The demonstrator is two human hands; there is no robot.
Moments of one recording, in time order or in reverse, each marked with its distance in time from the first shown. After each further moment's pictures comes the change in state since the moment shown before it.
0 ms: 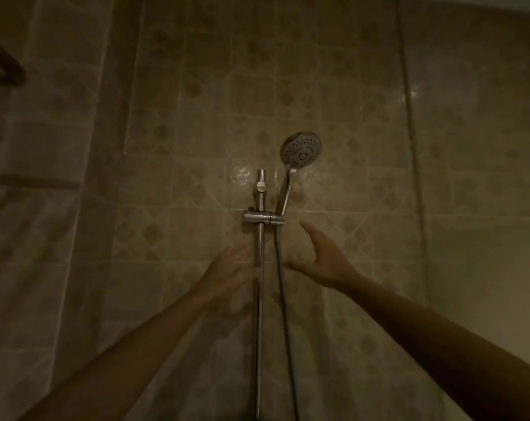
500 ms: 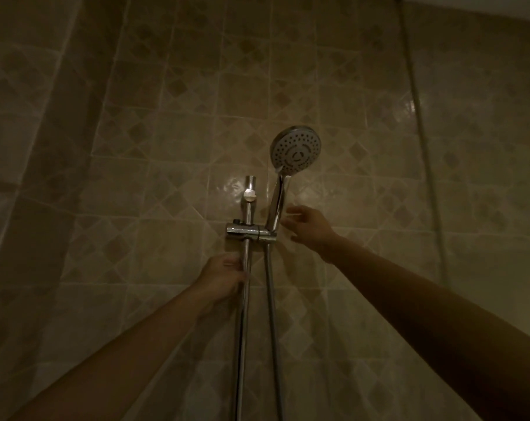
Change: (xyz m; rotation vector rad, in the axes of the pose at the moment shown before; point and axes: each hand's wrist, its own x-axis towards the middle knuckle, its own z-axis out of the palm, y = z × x) left_hand 0.102 -0.064 0.046 -0.374 0.128 -0.412; right_hand 0.134 0.022 -0.004 0.553 0.071 0.178
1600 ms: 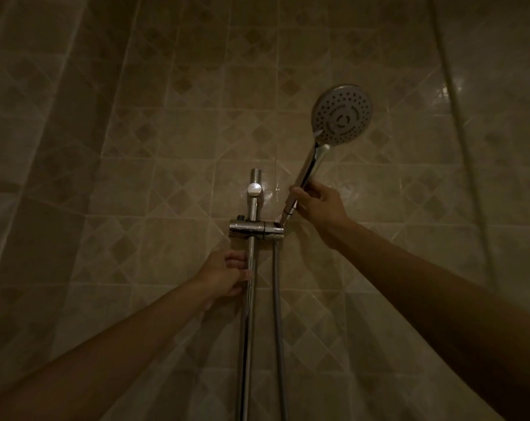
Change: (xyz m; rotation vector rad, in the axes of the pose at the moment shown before) left_hand 0.002 0.008 0.003 -0.009 0.055 -0.085; right_hand 0.049 0.015 0.003 0.481 0.078 -0.207
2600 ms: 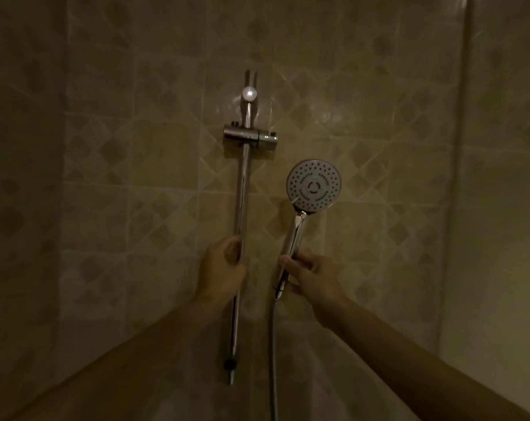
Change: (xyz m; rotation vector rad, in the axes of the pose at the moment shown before) left_hand -0.133 -0.124 0.036 0.054 0.159 0.160; right_hand -0.283 0.073 -0.020 -0.128 0.006 0.540
